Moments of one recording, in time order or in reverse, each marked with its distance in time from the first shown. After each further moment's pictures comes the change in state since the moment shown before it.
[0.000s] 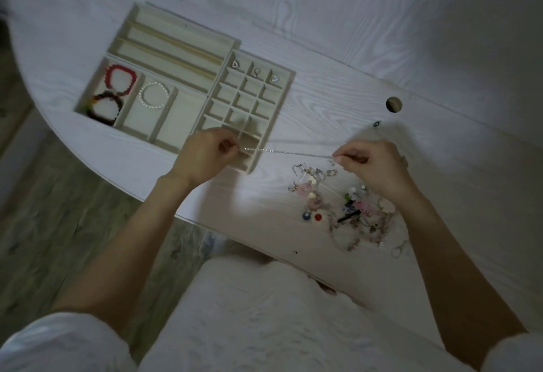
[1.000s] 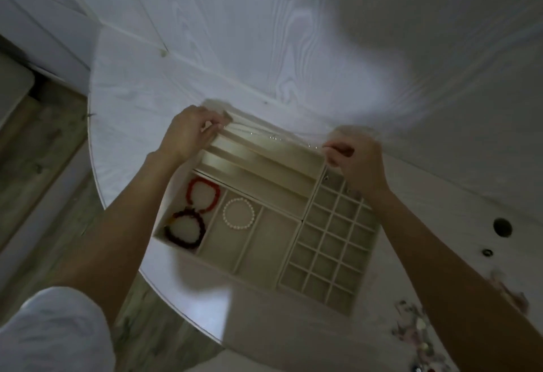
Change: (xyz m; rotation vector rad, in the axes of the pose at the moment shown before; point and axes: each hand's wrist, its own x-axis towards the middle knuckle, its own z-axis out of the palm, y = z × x) left_hand 0.202 -0.232 -0.160 0.081 0.205 0.114; right_hand 0.262 -0.139 0.130 0.023 0.226 -0.213
